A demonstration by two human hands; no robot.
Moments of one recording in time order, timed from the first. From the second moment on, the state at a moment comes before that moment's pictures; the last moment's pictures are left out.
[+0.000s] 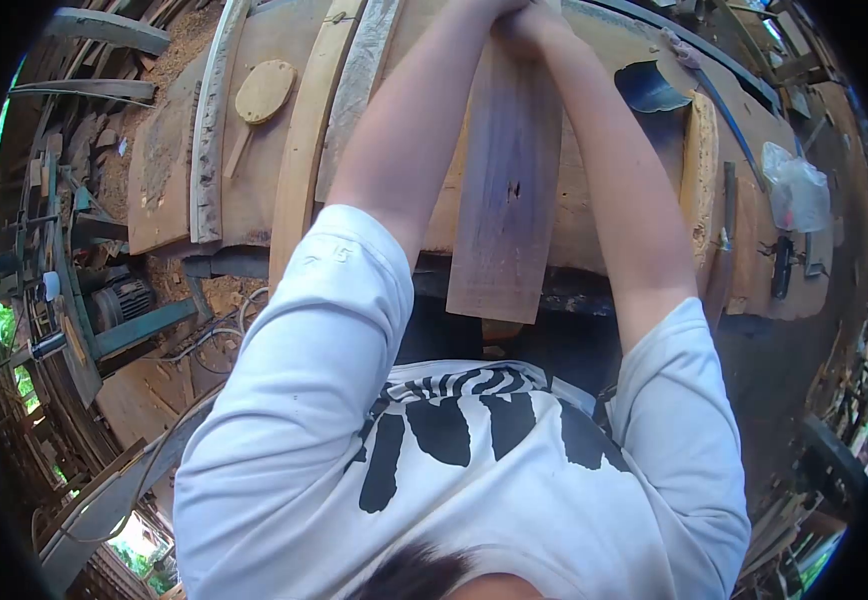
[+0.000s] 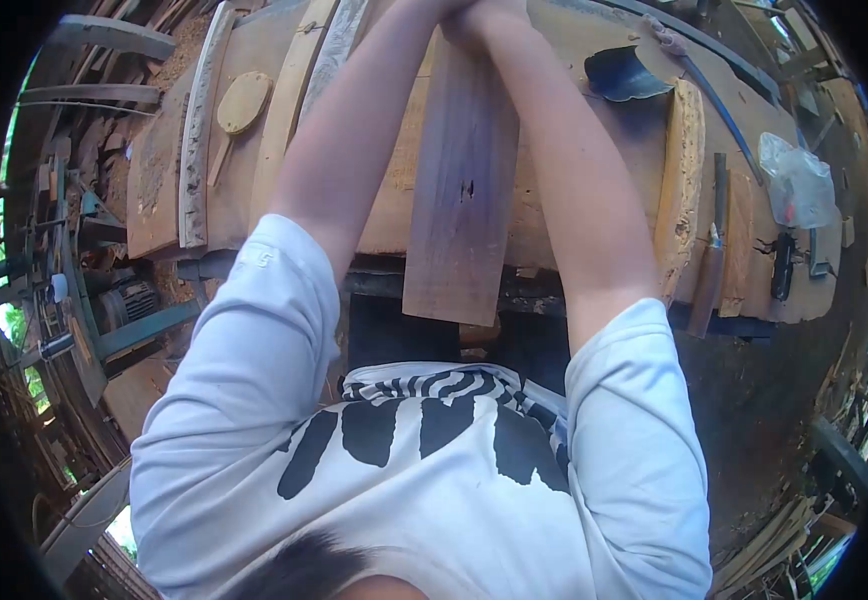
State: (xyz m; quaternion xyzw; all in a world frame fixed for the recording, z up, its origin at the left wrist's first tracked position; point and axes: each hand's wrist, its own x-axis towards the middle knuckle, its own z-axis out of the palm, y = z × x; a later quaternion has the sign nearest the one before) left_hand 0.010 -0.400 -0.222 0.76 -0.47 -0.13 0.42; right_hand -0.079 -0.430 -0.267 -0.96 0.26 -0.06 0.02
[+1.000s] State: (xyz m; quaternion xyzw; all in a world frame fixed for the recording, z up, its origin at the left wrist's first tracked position) left_hand 0.003 -0.372 -0.196 0.76 -0.53 -0.13 0.35; right_hand -0.094 -0.395 -0.227 -0.97 0.24 -0.09 0.02
